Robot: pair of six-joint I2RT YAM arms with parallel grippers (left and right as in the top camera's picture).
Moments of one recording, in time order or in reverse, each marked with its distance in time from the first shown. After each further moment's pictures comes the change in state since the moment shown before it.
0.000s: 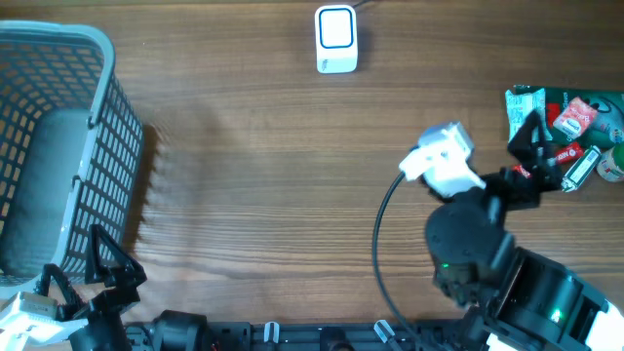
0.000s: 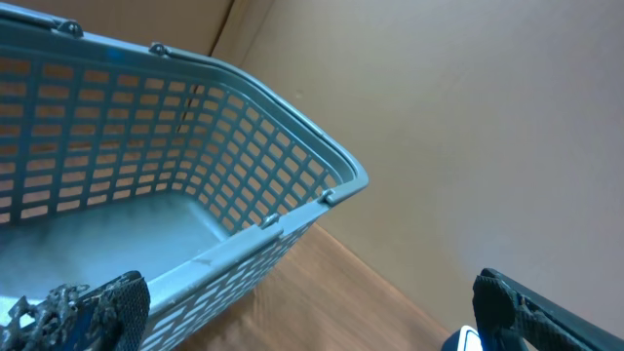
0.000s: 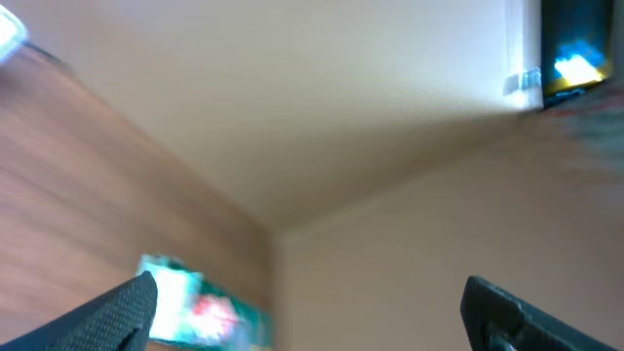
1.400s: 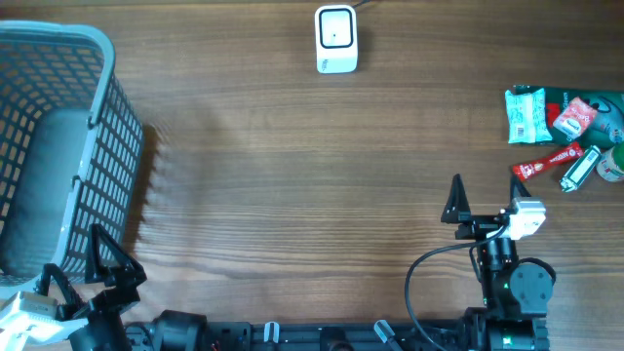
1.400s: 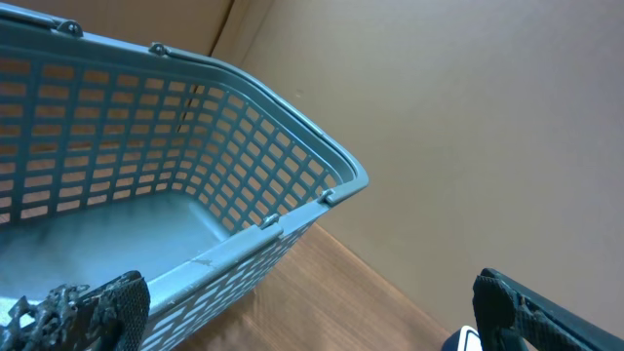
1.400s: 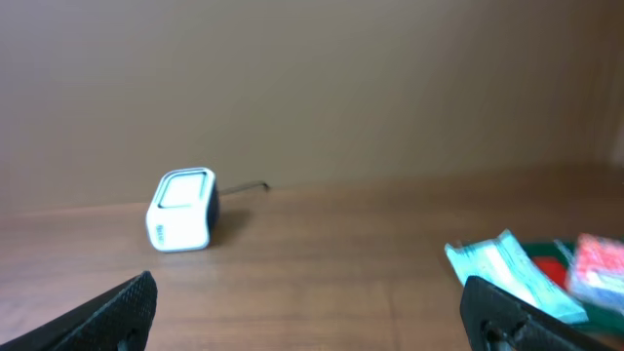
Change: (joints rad) left arm 0.000 0.002 0.001 0.000 0.000 0.000; right arm -1.047 -0.890 -1.139 0.684 -1.350 0.689
